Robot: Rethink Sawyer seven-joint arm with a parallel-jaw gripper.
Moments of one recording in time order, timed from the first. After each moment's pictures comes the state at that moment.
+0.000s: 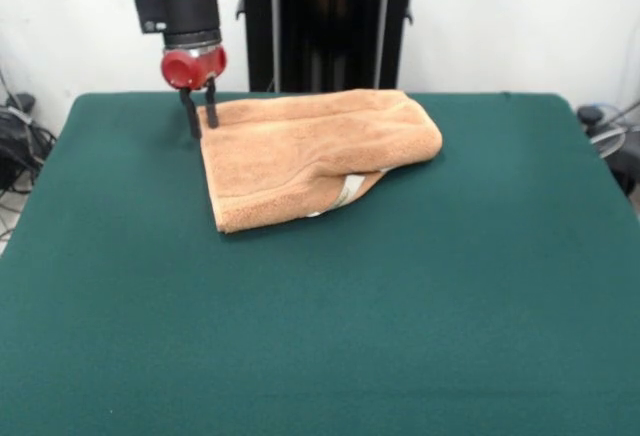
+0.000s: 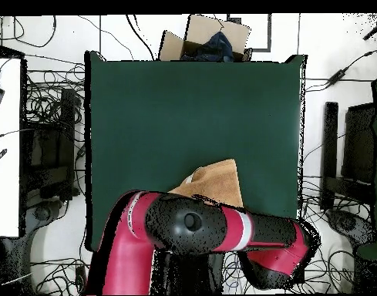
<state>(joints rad) -0.13 0.23 -0.88 1.58 -0.99 -1.15 1.48</state>
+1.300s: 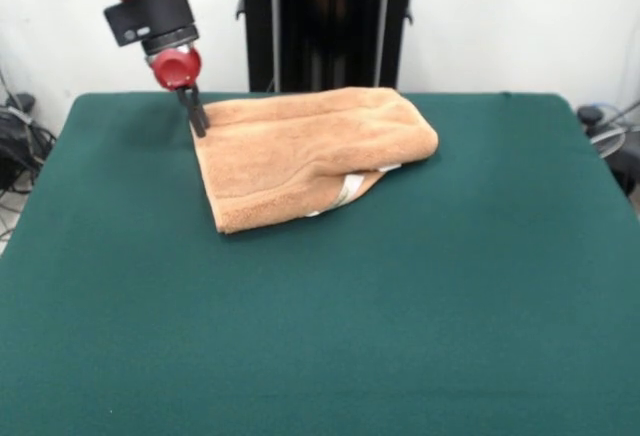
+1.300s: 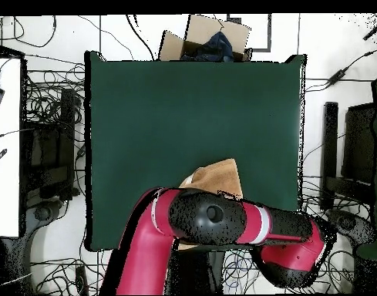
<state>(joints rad) -0.22 0.31 -0.95 1.46 -1.05 -1.37 1.16</state>
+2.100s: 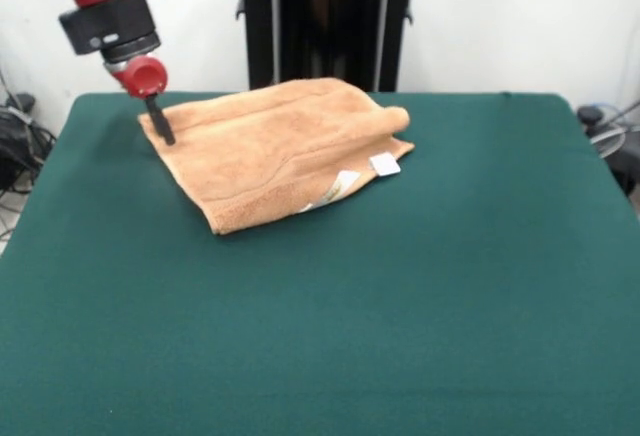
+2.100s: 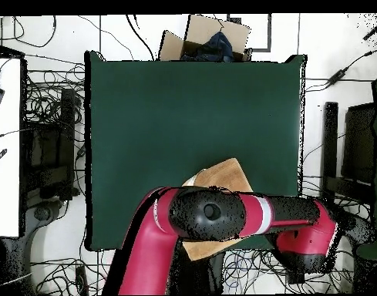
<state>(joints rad) -0.24 0.34 -1.02 1.31 -1.16 -1.30 1.00</state>
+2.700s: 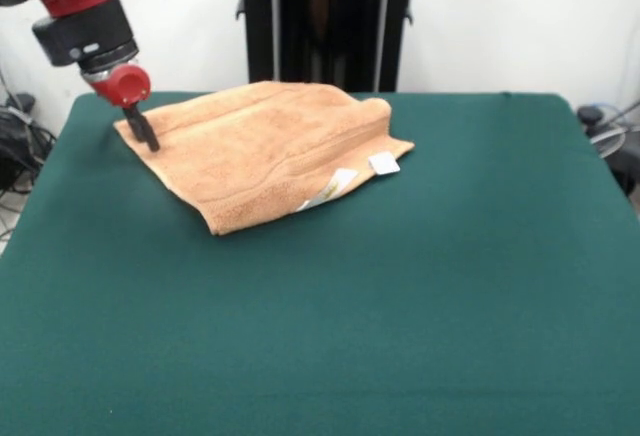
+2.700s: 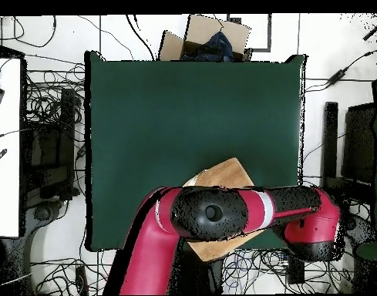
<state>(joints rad) -0.25 0.33 -1.03 1.21 -1.26 -1.26 0.99</state>
